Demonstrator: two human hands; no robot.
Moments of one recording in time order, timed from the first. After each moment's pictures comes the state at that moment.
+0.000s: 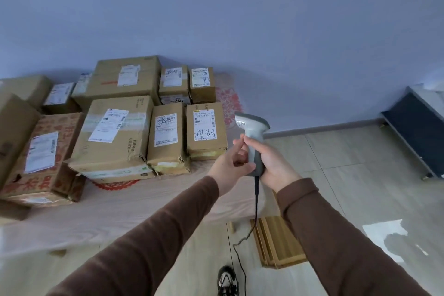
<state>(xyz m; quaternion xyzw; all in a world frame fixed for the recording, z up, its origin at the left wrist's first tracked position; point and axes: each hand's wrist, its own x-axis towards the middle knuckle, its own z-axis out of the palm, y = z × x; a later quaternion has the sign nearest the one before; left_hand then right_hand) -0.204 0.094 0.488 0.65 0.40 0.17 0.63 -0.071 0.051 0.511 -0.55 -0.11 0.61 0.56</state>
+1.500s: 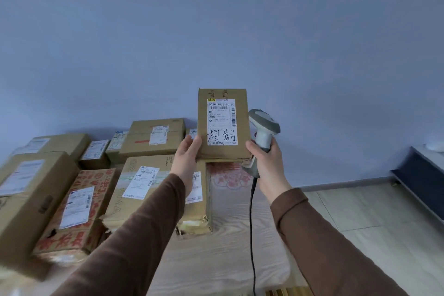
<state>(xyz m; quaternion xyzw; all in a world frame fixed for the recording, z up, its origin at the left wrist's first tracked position) -0.300 0.237 0.612 0.48 0.45 0.43 0.62 -0.123 0.149 0.624 -0.55 -0.26 0.36 0.70</state>
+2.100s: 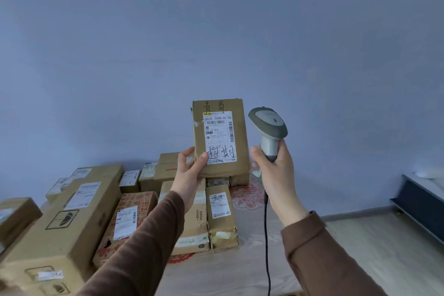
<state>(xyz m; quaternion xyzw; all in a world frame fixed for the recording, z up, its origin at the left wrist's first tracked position) -0.444 0.169 0.693 0.50 0.28 0.47 0.67 -0.281 0.044 0.742 -0.54 -0.41 0.16 0.72</state>
